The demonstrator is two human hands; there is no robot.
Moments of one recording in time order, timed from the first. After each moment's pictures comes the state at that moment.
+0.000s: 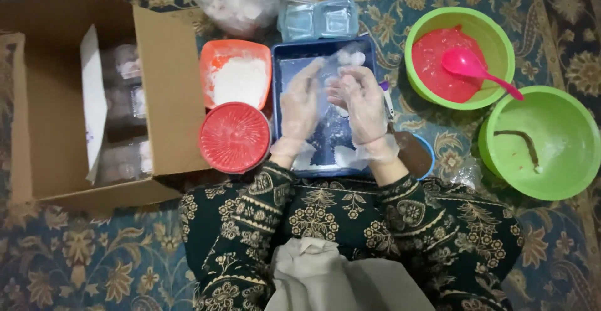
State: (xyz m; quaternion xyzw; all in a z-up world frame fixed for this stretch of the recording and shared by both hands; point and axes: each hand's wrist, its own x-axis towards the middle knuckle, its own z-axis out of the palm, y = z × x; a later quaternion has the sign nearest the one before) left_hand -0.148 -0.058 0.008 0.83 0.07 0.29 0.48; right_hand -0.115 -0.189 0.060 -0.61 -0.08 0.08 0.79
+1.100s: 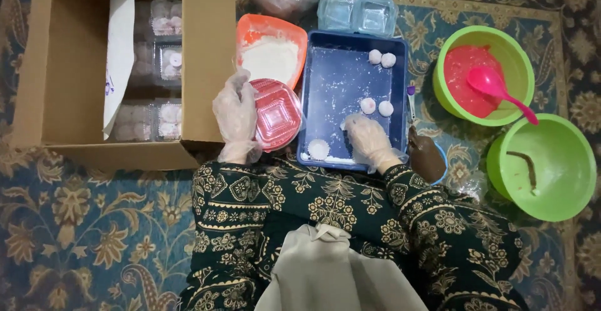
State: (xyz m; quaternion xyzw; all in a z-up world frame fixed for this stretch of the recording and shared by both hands) left_hand -0.282 0.076 0.020 0.76 0.36 0.29 0.45; right_hand -0.112 -0.225 -0.170 -0.83 -0.53 -0.19 -0.02
